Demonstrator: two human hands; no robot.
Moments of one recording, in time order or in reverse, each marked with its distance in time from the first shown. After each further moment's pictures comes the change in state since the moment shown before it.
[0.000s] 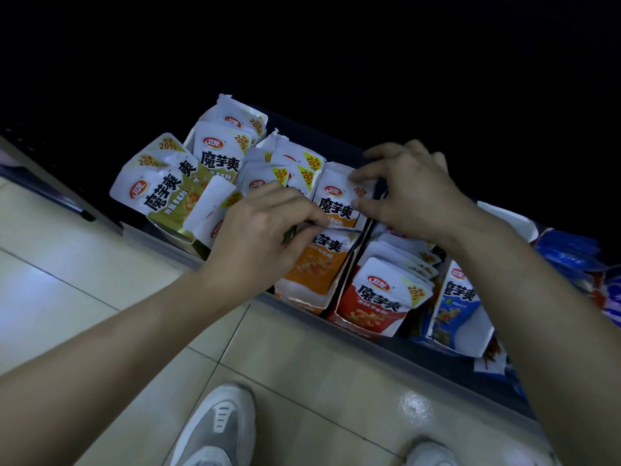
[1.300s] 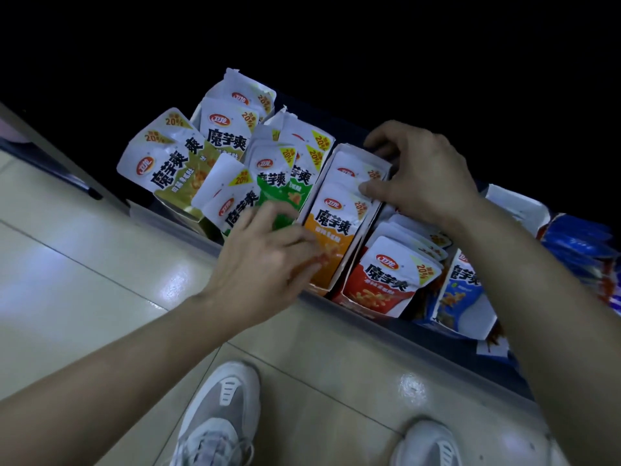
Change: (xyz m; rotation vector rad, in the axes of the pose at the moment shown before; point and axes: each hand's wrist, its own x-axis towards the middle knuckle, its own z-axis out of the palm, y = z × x) left_hand -0.049 0.018 0.006 0.330 -0.165 0.004; right_hand -0.005 0.001 0.009 0.270 0.096 0.088
